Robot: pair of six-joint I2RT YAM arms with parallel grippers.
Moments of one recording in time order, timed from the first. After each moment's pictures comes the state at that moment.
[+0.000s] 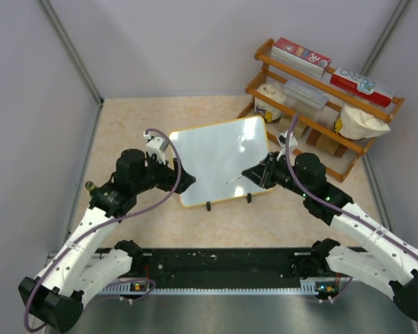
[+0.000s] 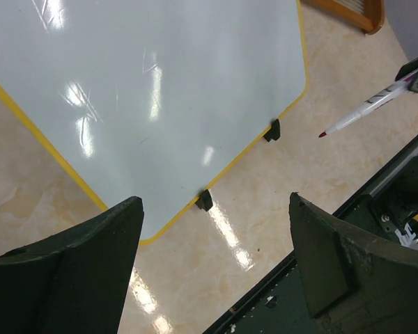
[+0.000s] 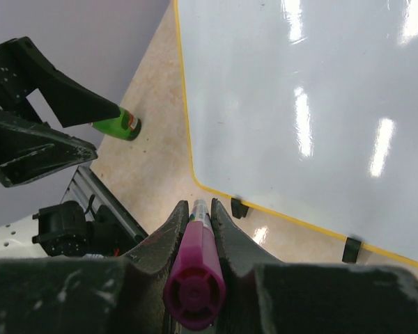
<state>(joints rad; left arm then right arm) -0.43 0.84 0.83 -0.43 0.35 -0.31 0.66 0.87 0.70 -0.09 -0.19 0.64</state>
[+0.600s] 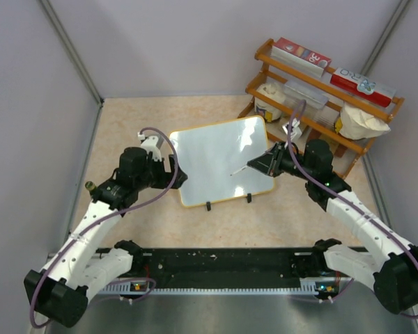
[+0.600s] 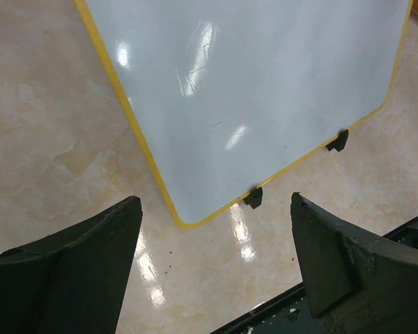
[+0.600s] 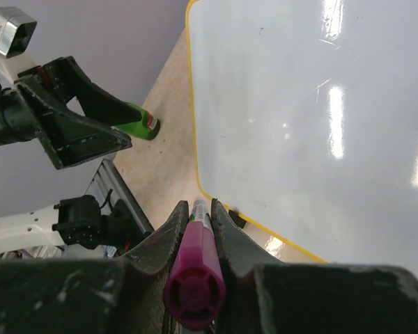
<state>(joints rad) -0.39 0.89 0.81 -0.50 0.17 -0.34 0.38 1.00 0.69 0.09 -0.56 0.62</state>
